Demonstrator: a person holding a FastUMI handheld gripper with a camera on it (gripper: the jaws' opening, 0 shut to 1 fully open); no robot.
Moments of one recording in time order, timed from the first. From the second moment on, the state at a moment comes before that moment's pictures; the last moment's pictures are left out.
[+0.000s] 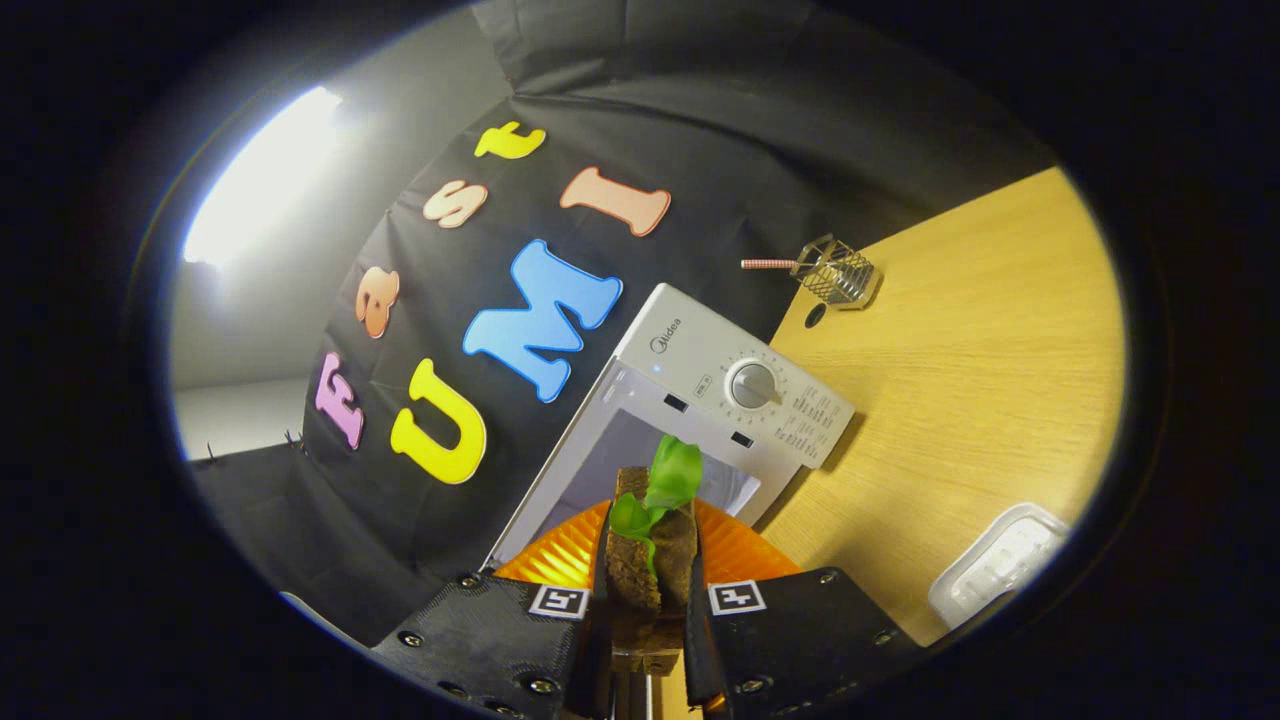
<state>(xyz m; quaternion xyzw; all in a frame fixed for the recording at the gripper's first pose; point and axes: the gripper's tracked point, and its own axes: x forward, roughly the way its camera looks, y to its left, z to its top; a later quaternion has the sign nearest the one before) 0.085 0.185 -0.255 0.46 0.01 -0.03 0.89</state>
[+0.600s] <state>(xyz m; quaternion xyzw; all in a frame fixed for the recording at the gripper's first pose) 0.195 0.205 -0.280 0.53 -0.02 -0.08 0.85</state>
